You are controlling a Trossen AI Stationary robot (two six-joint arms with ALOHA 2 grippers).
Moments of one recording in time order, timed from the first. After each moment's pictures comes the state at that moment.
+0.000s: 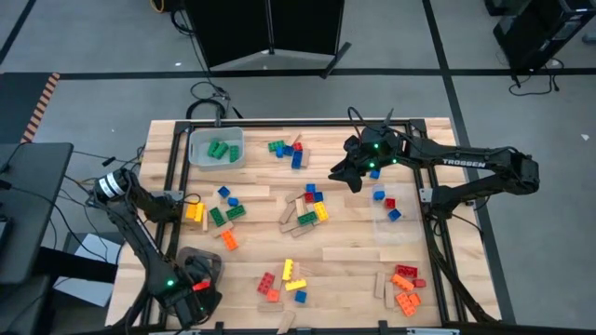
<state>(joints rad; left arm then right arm) -1.02 1.63 1.08 -0.95 0.05 -2.11 -0.32 1.21 0.89 -0.26 -0.35 0.43</state>
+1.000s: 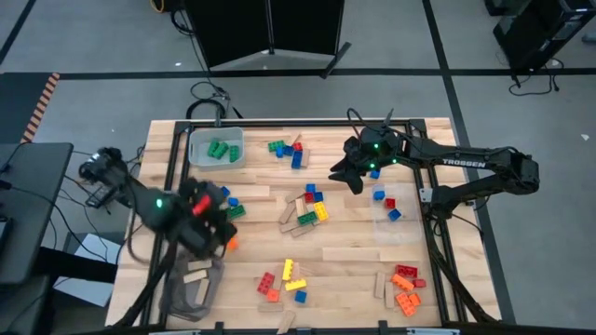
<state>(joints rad) -0.60 1.35 1.44 -1.53 -0.71 -1.27 -0.32 1.21 0.89 -0.26 -0.35 0.33</state>
